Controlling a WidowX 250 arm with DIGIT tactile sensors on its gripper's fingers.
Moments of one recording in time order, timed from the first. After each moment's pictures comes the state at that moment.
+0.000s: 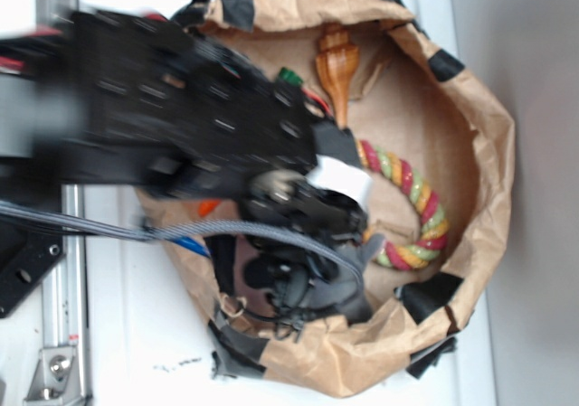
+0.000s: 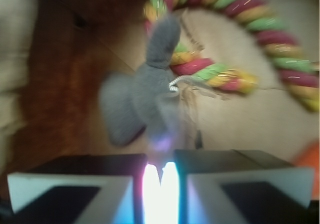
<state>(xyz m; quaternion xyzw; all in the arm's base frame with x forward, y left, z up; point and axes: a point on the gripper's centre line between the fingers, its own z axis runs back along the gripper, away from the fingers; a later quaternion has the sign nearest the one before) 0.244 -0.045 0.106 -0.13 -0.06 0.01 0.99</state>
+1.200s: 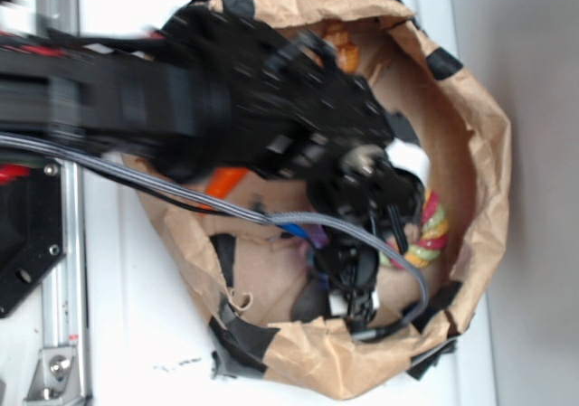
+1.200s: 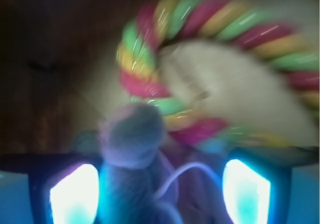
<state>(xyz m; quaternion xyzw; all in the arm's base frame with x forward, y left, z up) 0.284 -0.061 0.042 -0.17 -0.03 0.01 0.99</state>
